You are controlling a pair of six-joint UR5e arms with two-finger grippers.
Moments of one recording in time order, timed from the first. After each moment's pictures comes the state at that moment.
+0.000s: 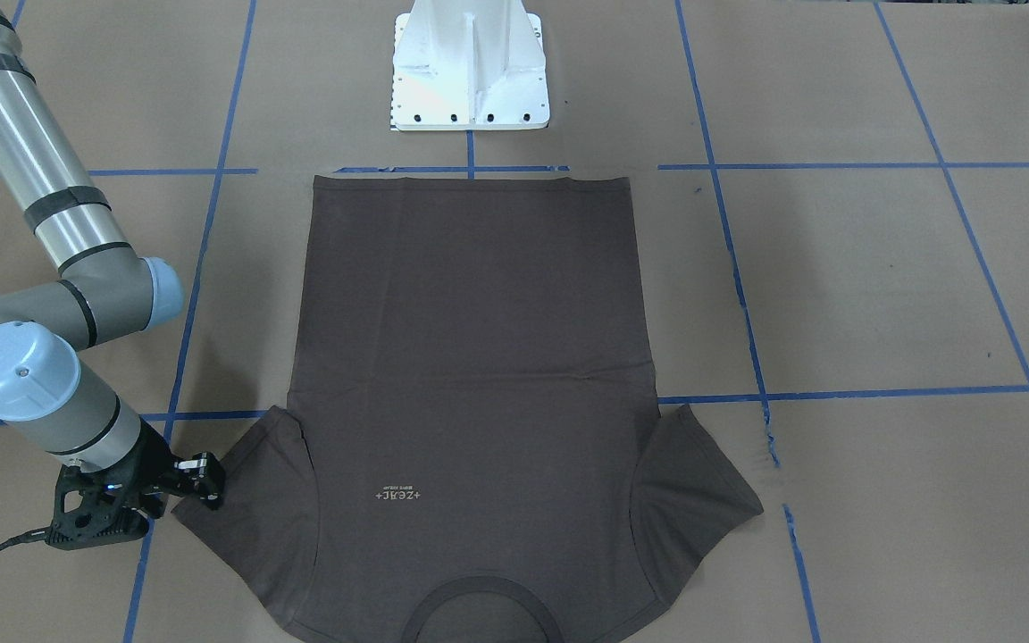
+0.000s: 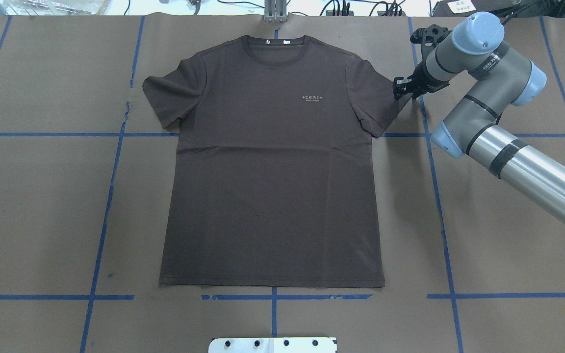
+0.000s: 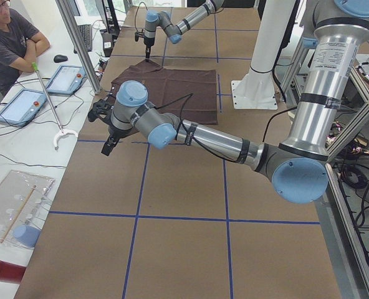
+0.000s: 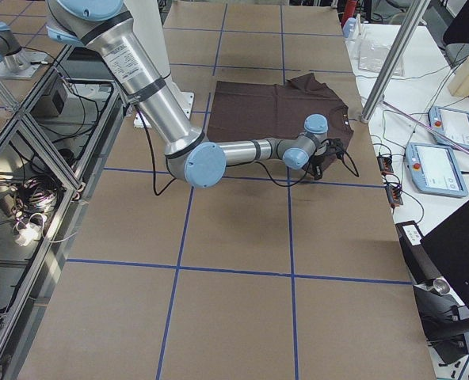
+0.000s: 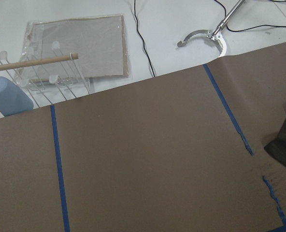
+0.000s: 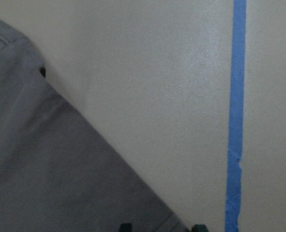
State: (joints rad) left arm -1.45 -1.78 -1.65 -2.04 -2.26 -0.31; right arm 0.94 -0.92 1.00 -0.88 2.04 0.83
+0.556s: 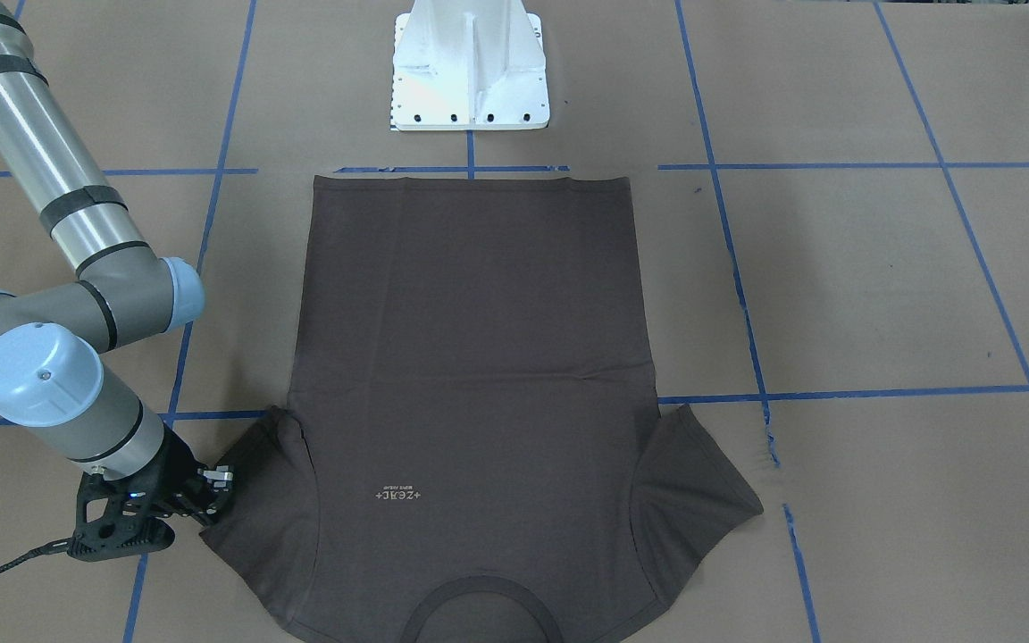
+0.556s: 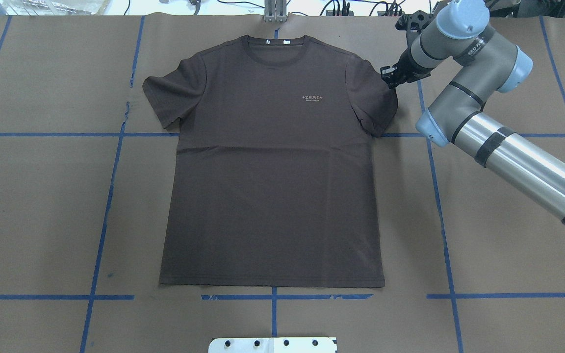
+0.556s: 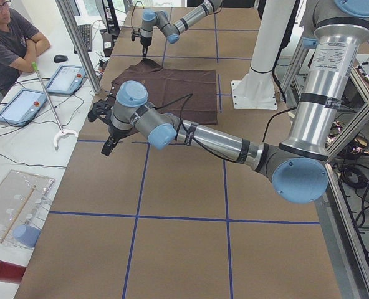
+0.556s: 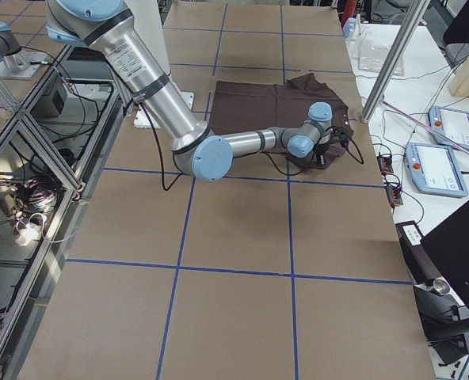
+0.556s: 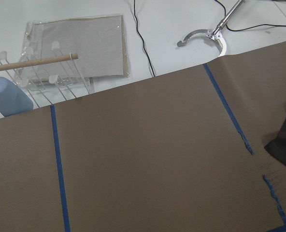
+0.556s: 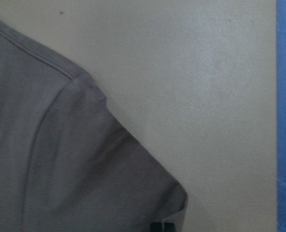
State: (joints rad) left arm -1.45 -1.78 -1.65 -2.04 -2.26 -0.31; right arm 0.94 -0.85 1.01 -0.93 2.04 0.84
